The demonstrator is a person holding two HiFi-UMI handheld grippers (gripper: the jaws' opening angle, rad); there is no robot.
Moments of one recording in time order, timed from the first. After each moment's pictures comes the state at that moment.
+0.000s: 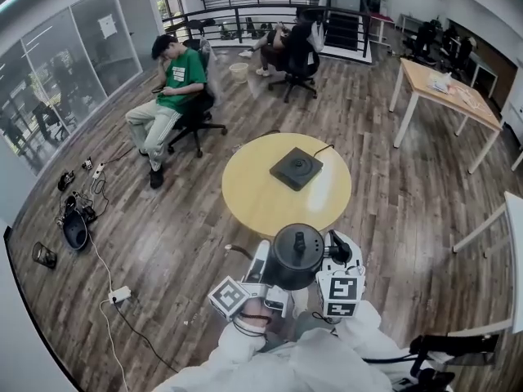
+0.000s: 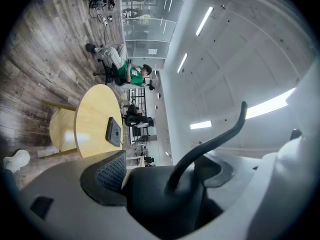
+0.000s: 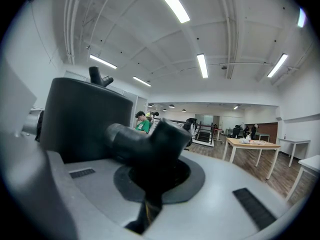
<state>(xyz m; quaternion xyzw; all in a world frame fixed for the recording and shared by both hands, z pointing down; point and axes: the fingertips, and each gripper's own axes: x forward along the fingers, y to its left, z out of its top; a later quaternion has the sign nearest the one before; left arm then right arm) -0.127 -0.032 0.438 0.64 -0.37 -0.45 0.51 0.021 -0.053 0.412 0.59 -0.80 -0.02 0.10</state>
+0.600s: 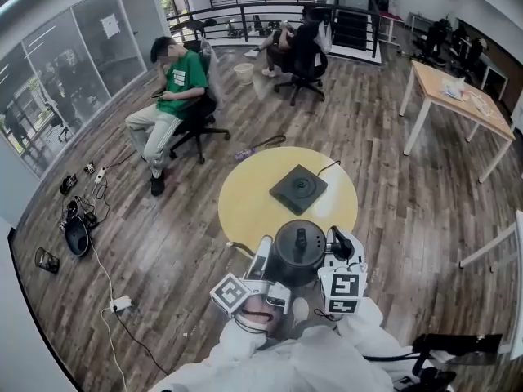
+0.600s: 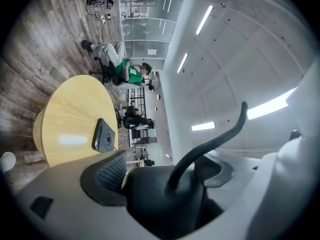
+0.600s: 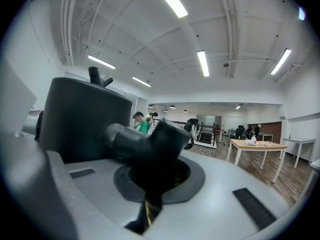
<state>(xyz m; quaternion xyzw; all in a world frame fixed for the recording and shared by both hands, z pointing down) -0.112 -0.175 0.437 0.64 -0.38 -0.45 0.50 0.036 -0.200 0.410 0.58 -0.81 -0.02 0.10</state>
